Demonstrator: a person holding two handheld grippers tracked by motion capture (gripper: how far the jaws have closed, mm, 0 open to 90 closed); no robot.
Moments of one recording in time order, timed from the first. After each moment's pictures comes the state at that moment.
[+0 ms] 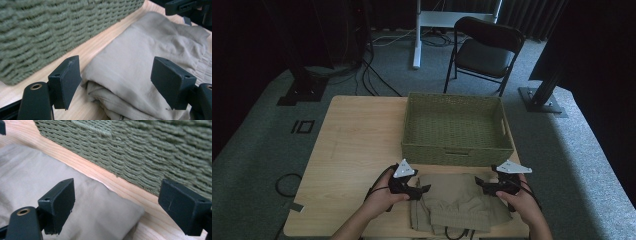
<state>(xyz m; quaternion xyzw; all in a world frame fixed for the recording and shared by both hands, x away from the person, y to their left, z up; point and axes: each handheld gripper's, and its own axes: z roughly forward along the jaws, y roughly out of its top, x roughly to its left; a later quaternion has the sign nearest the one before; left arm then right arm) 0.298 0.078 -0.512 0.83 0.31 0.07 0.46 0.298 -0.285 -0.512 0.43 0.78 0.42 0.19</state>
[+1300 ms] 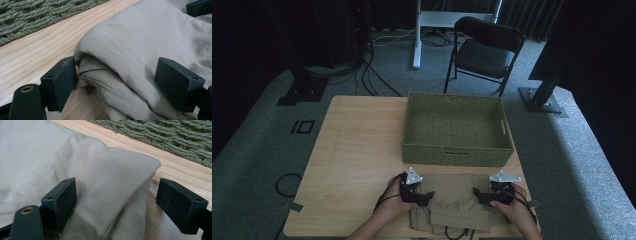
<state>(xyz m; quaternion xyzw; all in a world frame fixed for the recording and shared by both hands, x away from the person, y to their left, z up) 0.295 0.054 -0.553 0.84 0.36 0.09 0.40 0.286 -0.278 -0.554 0.47 0.79 0.34 0.18</state>
